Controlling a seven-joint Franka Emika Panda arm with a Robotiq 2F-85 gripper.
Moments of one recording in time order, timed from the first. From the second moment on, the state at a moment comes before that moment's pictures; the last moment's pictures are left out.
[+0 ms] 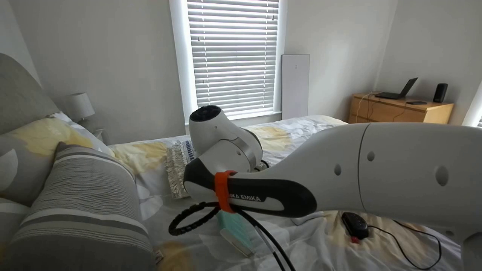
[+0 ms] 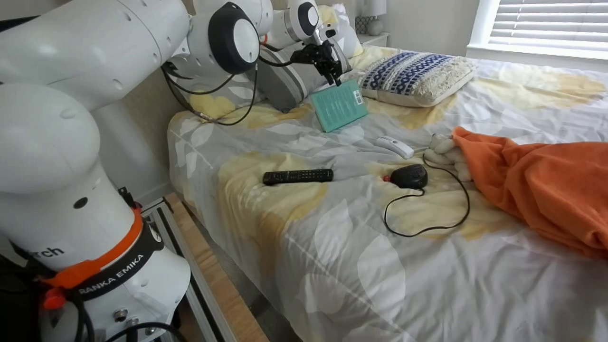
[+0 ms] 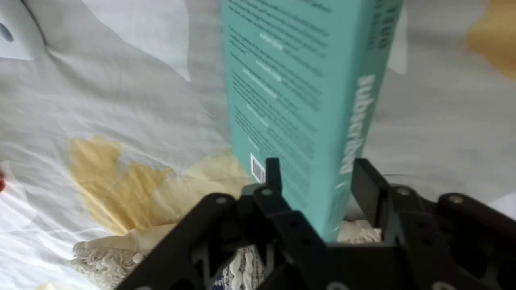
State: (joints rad) arm 0.49 1.33 -0.09 -0.52 -0.21 2.09 0.59
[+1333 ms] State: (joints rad) arm 0.43 1.25 -0.02 -0.44 -0.06 1.72 0.43
